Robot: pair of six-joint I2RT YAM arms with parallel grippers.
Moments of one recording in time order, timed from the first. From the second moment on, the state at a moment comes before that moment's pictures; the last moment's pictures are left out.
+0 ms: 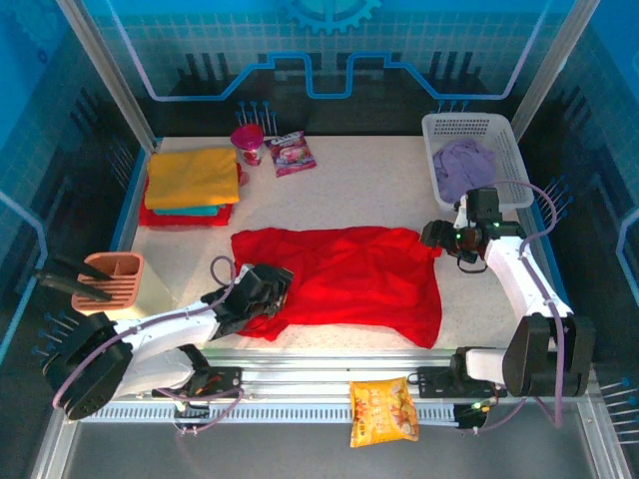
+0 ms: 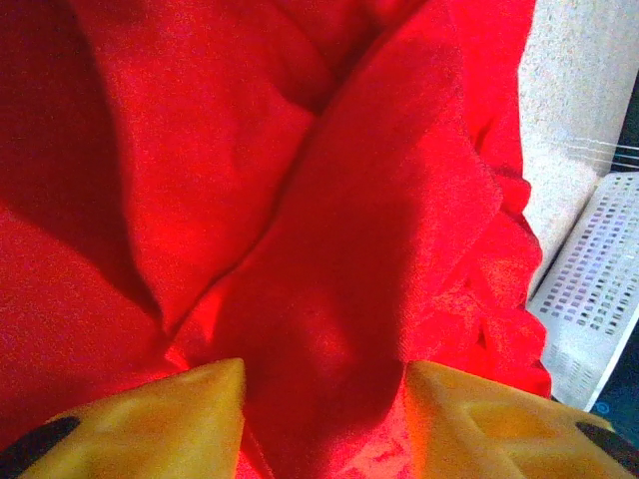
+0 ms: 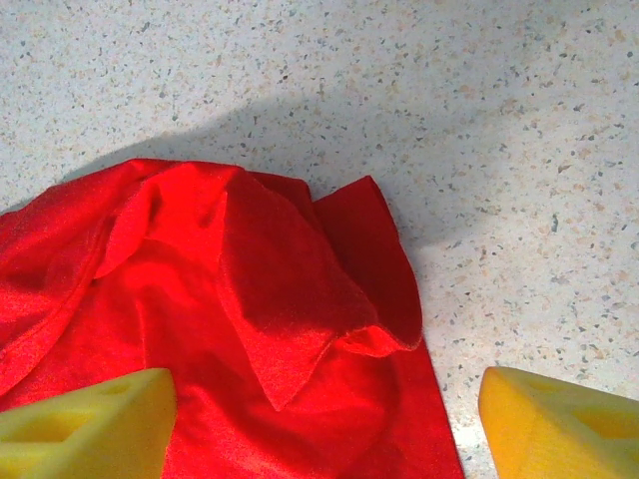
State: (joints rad) left arm -0.75 1.14 0.37 0.03 -0.17 -1.79; right arm -0.04 1.27 0.92 -0.74 -0.20 0.33
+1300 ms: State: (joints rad) left arm -0.69 1.37 0.99 -0.77 0.20 -0.48; right arm -0.04 1.29 0.94 -0.71 -0.24 0.33
